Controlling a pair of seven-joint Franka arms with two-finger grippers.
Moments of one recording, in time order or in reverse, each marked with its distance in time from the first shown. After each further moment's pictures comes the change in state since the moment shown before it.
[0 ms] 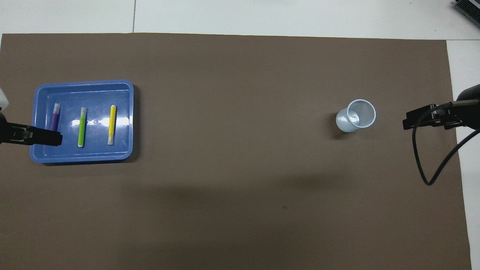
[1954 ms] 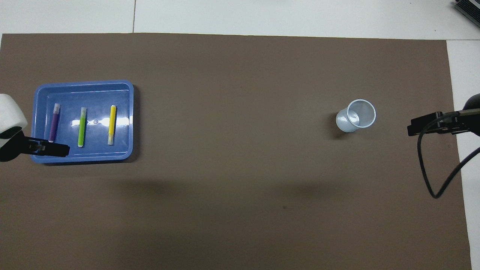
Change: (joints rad) left arm 0.060 0.039 0.020 -0.319 -0.015 0.368 0.143; right arm 0.000 -0.055 0.001 -0.029 0.000 -0.023 -0.083
